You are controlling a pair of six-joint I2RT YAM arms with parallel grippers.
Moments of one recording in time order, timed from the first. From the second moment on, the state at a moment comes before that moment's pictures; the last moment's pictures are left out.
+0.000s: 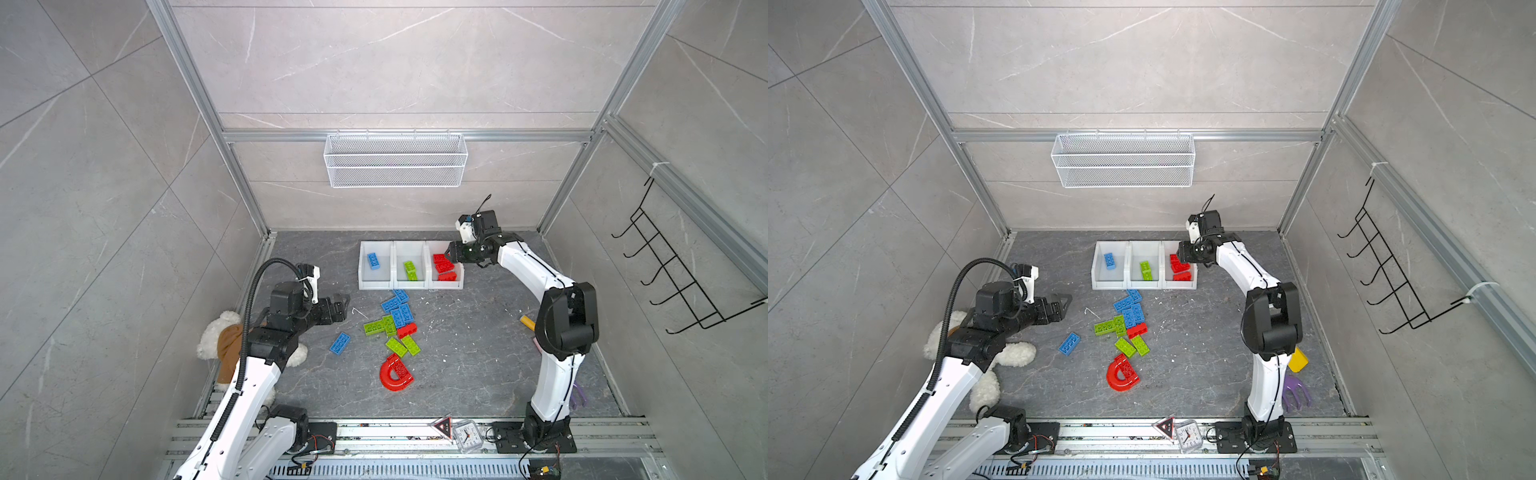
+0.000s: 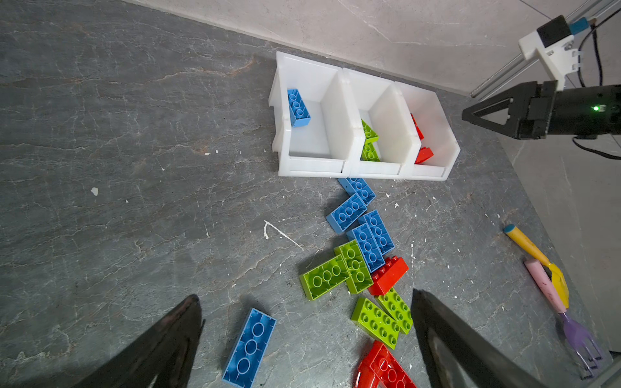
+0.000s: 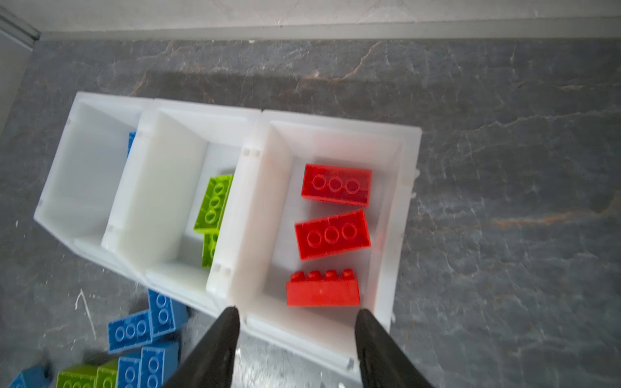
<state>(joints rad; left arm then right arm) -0.21 0.87 0.82 -0.55 0.22 -0.29 0.24 1.91 1.62 -0.60 -0.23 0.11</state>
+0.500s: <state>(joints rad) -0.21 0.87 0.82 -0.55 0.22 -0.29 0.79 1.53 1.14 -0.57 -0.21 0.18</state>
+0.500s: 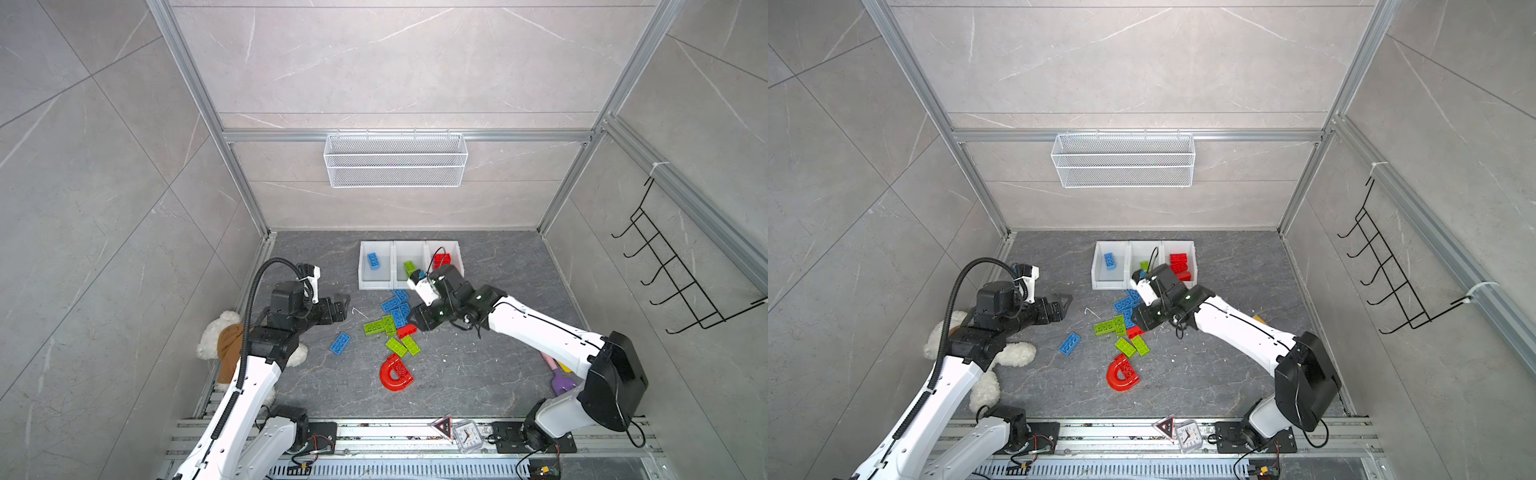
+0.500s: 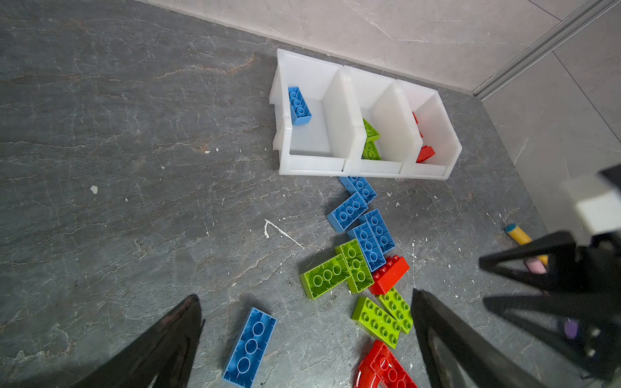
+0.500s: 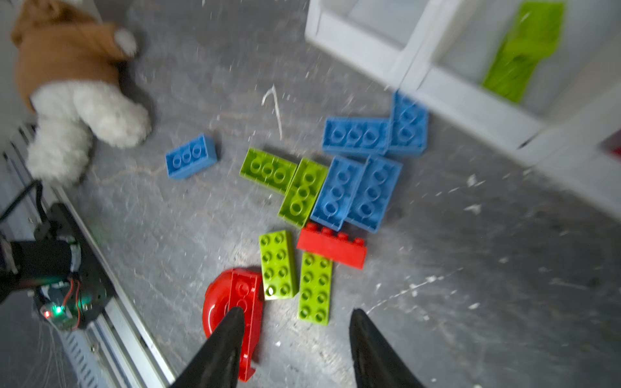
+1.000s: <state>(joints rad) -0.21 0.84 0.82 -0.54 0.22 -0.29 1.10 1.65 1.10 -0.60 -0.03 0.32</state>
